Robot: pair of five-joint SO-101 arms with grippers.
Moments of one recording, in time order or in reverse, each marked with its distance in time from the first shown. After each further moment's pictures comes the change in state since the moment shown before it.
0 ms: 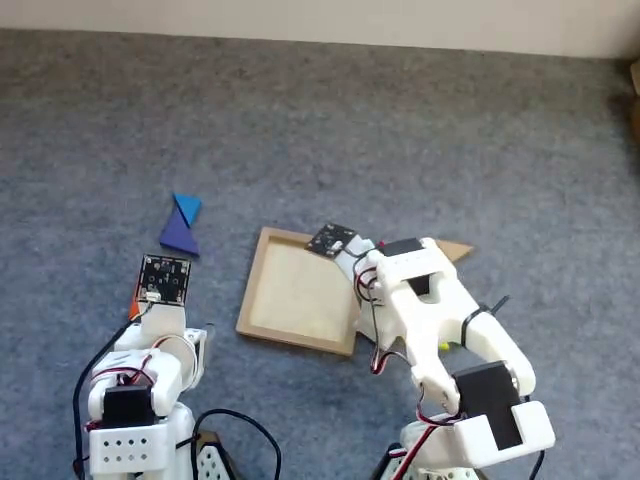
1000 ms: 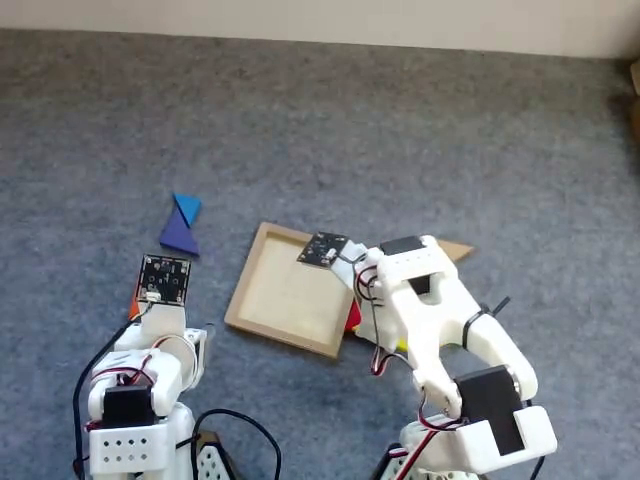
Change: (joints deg) left arm 0.0 0.0 0.0 0.0 0.0; right arm 0.5 -0.8 0.0 5.0 6.9
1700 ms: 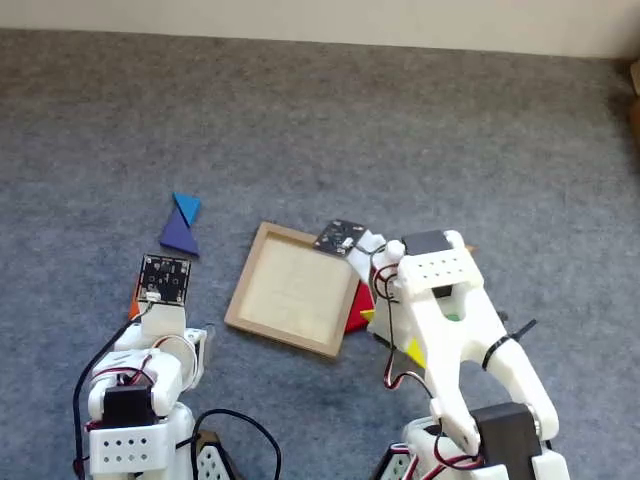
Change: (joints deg) left arm 0.0 0.0 0.0 0.0 0.0; right arm 3.2 -12.3 -1.5 10.1 -0.7
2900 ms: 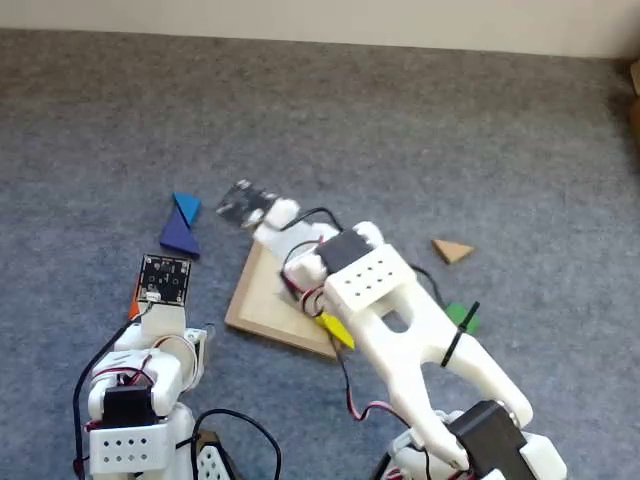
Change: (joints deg) left arm 0.0 0.0 0.0 0.0 0.0; right arm -20.2 1.0 -14.4 -10.1 -20.3
